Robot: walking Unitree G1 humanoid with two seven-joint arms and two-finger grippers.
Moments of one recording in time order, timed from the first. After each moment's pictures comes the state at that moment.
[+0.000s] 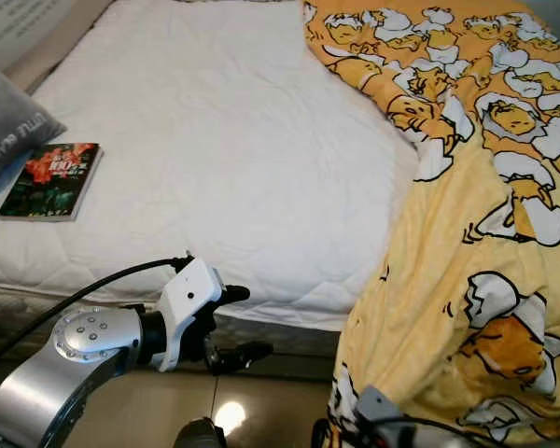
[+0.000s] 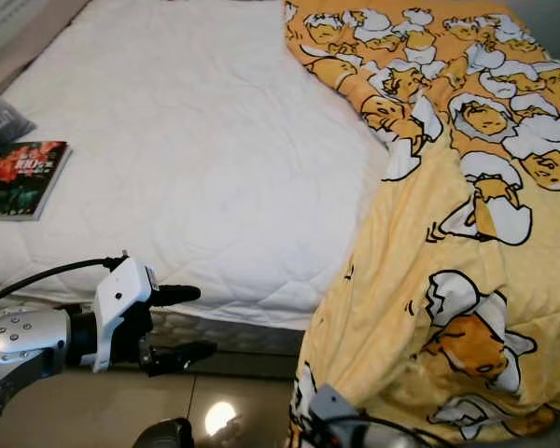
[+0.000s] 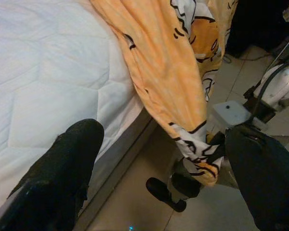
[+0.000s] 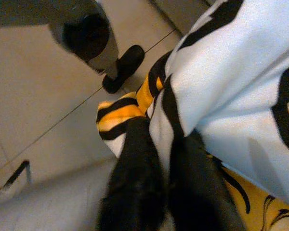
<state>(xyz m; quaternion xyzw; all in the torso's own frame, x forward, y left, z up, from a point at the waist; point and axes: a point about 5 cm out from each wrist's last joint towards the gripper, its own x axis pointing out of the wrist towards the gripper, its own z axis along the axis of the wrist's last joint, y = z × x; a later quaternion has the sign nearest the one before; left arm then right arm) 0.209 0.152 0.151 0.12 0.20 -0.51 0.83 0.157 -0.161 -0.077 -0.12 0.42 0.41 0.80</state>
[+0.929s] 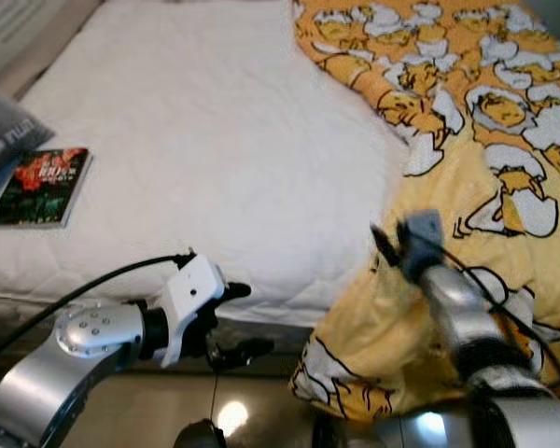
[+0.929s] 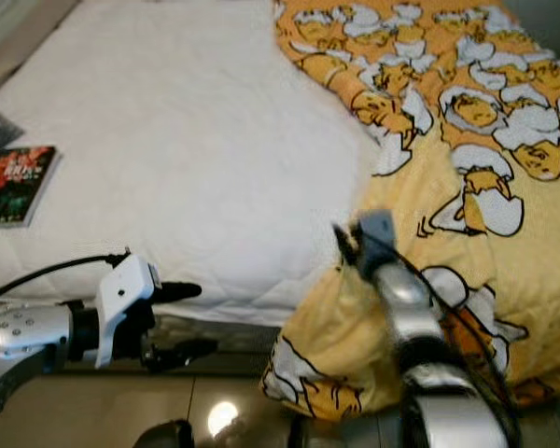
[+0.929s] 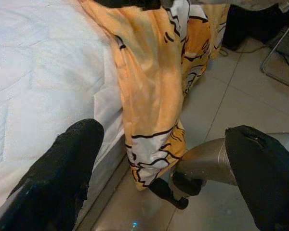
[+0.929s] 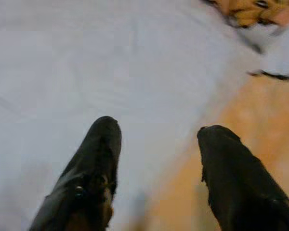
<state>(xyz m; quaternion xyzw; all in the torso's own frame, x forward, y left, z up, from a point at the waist) 0.212 0.150 0.153 0.13 0.19 -0.51 0.83 0.342 -0.181 0.074 -0.05 0.10 0.11 0.99</state>
